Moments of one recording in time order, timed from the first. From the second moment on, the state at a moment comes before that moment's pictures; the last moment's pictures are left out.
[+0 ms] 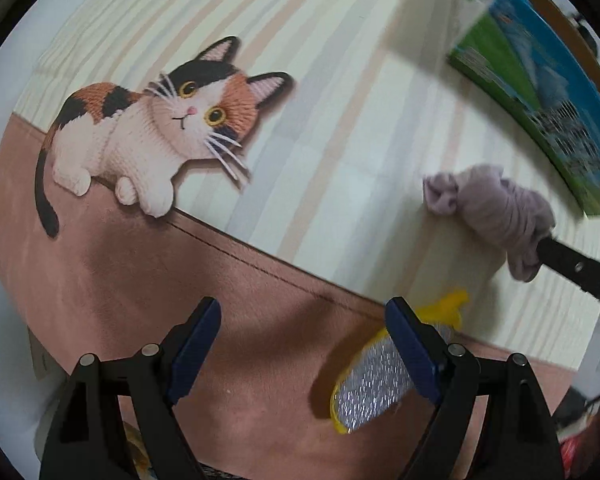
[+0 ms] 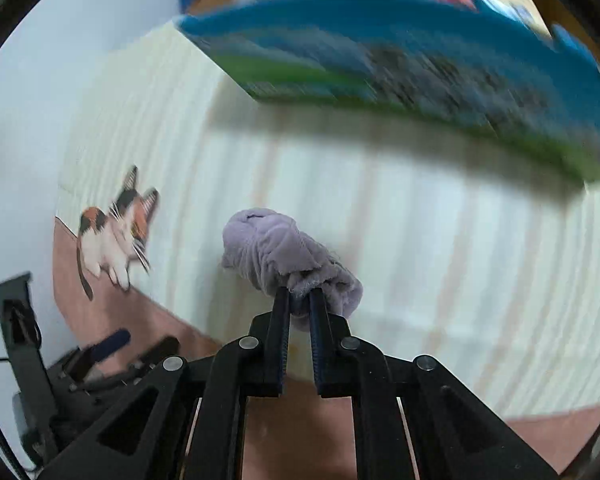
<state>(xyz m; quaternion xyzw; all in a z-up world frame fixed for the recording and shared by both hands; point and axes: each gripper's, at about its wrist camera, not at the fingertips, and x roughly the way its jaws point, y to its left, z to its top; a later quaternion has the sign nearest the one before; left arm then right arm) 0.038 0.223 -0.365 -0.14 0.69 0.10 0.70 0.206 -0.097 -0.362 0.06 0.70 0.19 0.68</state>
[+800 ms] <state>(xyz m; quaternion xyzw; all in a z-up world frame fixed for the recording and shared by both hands) 0.021 0.183 -0.361 -0.07 0.72 0.04 0.69 0.212 -0.071 -0.412 -0.14 0.75 0.23 0.60</state>
